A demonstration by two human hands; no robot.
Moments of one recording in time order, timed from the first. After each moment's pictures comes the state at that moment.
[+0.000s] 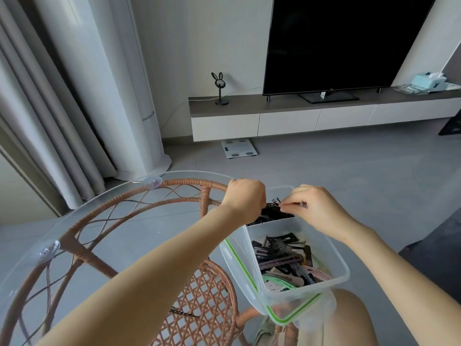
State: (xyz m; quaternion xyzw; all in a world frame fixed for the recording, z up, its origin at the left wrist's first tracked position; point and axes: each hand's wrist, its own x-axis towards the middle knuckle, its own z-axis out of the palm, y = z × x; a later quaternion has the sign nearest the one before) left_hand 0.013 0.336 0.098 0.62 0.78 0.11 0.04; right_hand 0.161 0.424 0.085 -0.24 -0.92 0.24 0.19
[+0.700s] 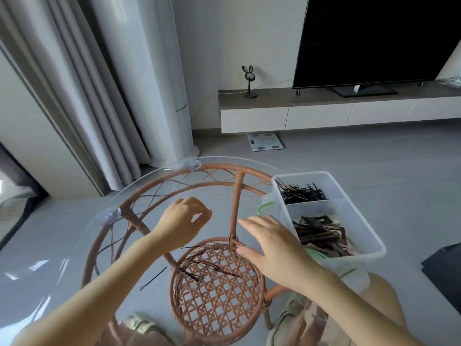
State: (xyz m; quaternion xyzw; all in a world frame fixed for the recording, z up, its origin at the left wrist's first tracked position) left_hand -0.080 0.158 0.054 0.51 0.84 0.17 0.06; right_hand 0.115 0.264 0.056 -0.15 -0.95 0.23 0.14
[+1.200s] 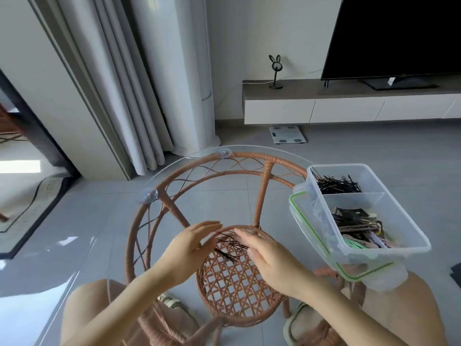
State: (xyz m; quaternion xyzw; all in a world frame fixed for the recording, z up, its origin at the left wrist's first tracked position) left_hand -0.059 0.061 0.024 0.49 0.82 0.28 0.11; right_hand 0.088 0.204 0.014 -0.11 -0.90 0.41 0.05
